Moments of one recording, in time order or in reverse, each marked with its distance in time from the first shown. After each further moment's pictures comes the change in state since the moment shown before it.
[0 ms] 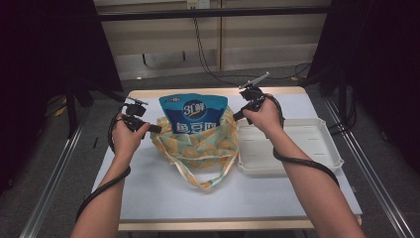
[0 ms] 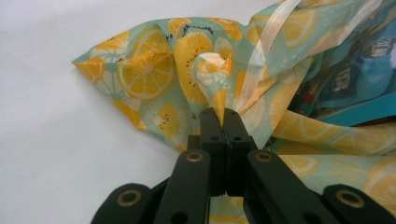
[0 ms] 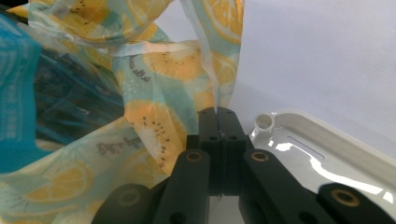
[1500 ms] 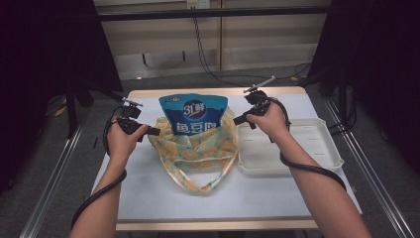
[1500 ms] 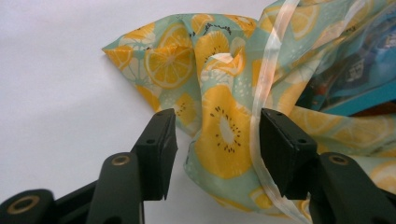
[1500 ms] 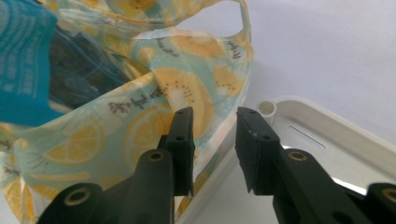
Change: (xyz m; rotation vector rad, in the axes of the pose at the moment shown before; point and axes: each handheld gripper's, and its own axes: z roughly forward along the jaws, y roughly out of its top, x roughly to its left) left arm -0.005 -0.010 -0.016 -0.047 0.066 -0.048; right arm -0.001 -0.018 -0.011 -0.038 0.032 -0.032
